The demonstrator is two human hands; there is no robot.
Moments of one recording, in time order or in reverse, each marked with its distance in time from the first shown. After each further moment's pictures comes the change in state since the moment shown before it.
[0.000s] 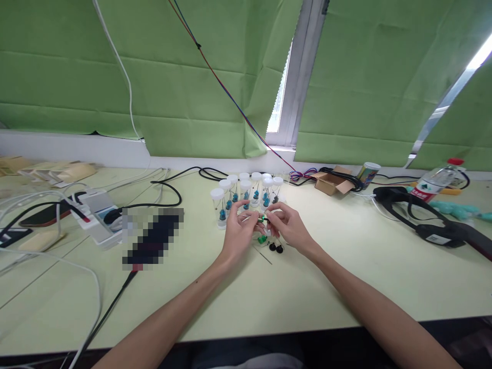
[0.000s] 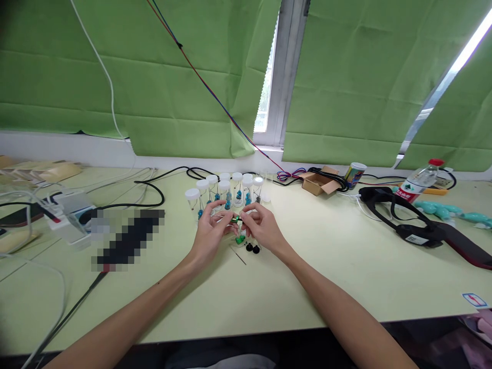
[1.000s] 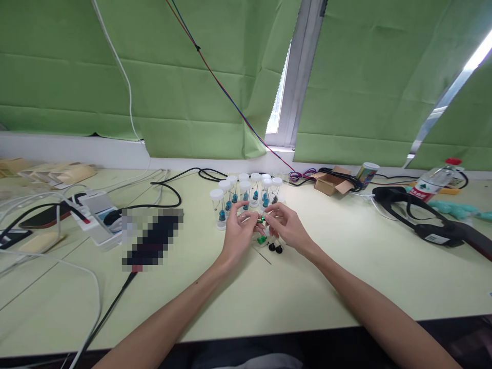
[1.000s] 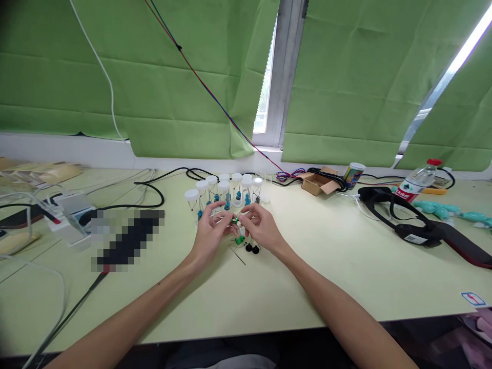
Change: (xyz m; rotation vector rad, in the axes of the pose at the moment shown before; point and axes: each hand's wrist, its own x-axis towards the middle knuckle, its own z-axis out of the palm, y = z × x) left_hand 0.001 -0.003 0.001 -0.009 -0.005 0.002; right_hand 0.000 0.000 0.000 -0.017 0.003 0.000
